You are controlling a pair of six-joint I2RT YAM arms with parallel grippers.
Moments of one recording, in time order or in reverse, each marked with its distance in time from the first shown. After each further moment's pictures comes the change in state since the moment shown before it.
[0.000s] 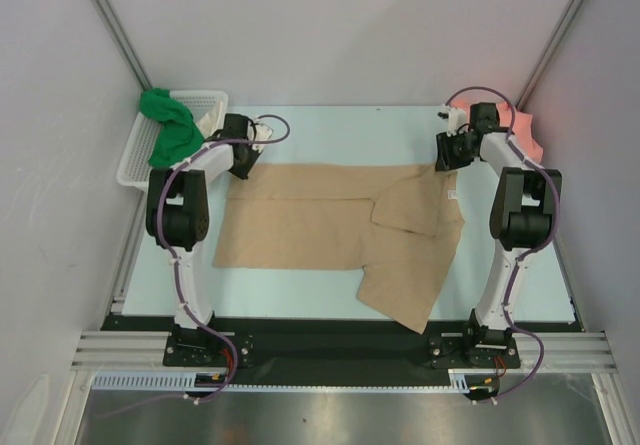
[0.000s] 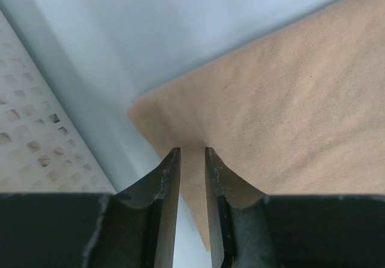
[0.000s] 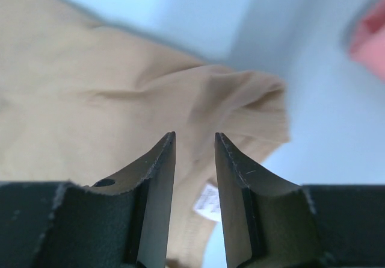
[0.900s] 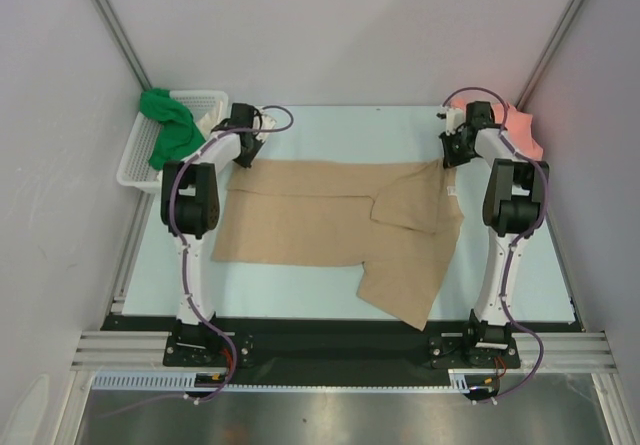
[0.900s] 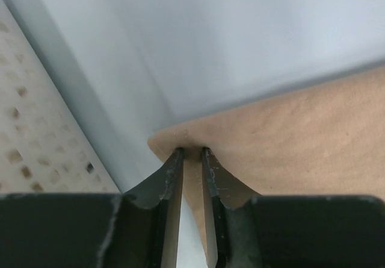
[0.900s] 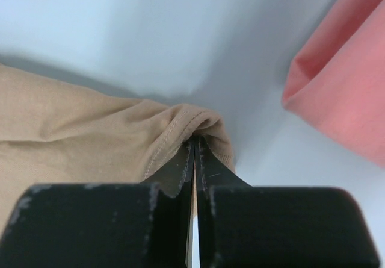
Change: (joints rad) left arm -0.003 0.169 0.226 -0.071 -0.074 0.017; right arm -0.026 0.205 0.188 -0.007 0.119 -0.053
